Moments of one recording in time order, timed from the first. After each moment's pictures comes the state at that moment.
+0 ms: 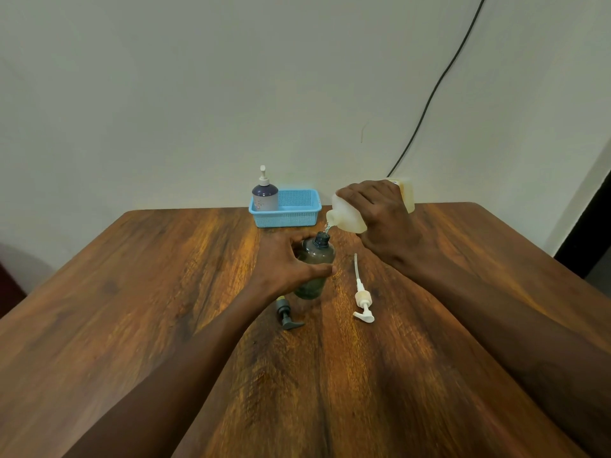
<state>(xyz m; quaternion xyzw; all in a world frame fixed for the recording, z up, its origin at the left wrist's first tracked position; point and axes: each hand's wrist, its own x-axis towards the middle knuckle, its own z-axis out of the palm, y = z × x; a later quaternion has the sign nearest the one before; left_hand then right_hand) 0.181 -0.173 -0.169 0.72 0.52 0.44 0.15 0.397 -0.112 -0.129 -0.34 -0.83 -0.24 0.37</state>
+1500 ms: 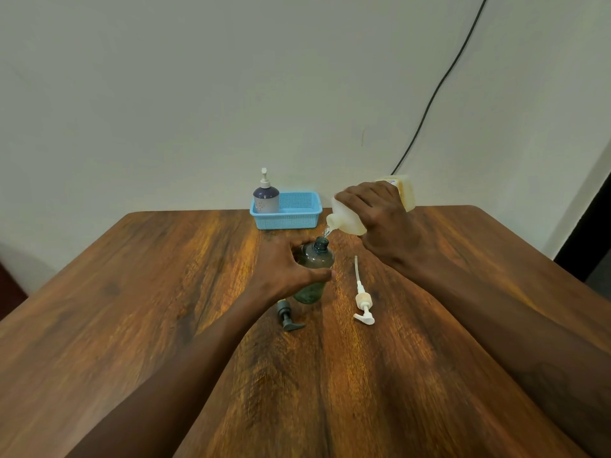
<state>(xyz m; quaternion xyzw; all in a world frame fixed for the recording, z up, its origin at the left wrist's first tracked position) 0.180 -0.177 -0.171 0.72 0.53 0.44 0.14 0.397 -0.115 -0.126 -0.34 -0.84 -0.25 0.35</state>
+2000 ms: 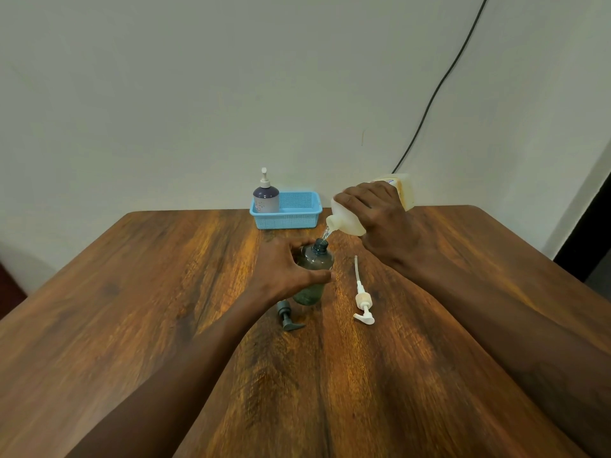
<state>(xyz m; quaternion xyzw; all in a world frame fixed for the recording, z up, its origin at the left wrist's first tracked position) 0.181 -0.182 -0.168 0.71 0.53 0.43 0.16 0.397 -0.114 -0.127 -0.34 -0.84 -0.25 0.34</state>
